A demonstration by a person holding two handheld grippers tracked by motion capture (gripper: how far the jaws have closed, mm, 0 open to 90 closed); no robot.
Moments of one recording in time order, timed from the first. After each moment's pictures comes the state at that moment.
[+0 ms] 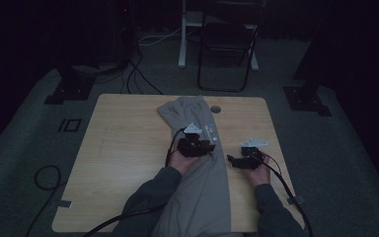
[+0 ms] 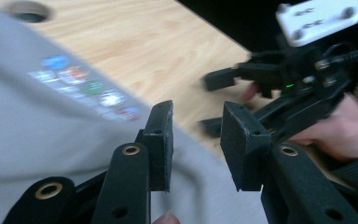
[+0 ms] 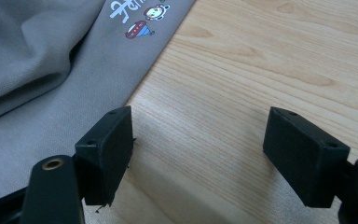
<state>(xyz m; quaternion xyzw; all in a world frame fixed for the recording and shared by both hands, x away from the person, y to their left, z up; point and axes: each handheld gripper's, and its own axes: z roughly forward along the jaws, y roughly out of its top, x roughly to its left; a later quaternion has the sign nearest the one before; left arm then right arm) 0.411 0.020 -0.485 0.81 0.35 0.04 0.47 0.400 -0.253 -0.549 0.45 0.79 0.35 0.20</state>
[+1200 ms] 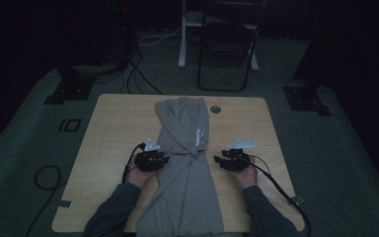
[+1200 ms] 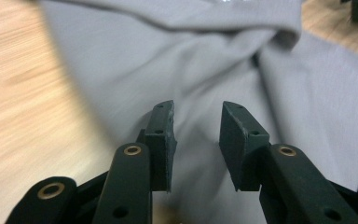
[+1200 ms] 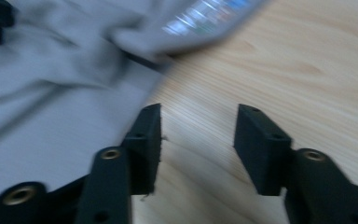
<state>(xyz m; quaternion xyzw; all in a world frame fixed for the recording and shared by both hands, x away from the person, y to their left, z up) 0.370 0.151 -0.531 0.82 0.40 0.14 0.38 0.386 -0.202 -0.537 0.42 0.80 0.41 0.15</state>
